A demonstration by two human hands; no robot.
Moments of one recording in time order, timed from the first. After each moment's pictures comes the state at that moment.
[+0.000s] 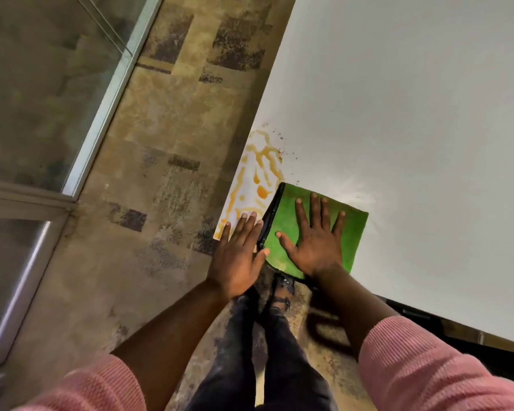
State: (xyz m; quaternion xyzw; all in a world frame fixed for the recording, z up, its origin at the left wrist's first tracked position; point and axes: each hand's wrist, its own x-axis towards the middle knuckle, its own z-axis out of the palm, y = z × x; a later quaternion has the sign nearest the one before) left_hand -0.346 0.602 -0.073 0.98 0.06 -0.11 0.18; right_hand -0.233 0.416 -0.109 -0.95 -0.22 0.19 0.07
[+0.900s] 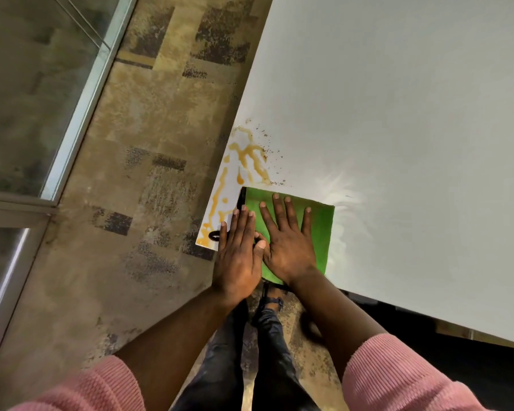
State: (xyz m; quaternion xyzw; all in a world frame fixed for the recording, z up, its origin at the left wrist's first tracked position) left_hand -0.322 0.564 -0.086 0.96 0.13 -0.05 0.24; right_hand -0.237 0.439 -0.104 -0.92 -0.31 0.21 0.09
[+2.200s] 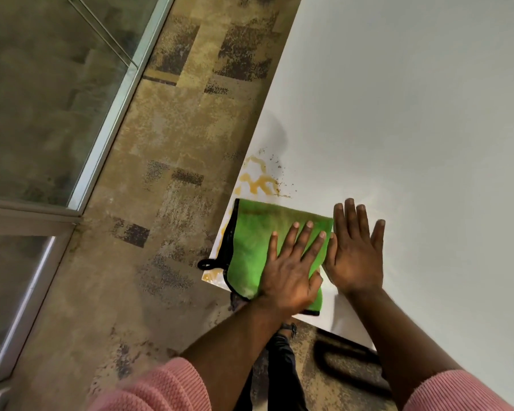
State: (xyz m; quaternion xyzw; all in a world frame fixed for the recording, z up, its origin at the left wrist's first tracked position) left_hand -0.238 0.518 -0.122 0.99 0.03 -0.10 0.12; right_hand -0.145 0.375 -0.135 -0.97 -0.20 0.10 0.11
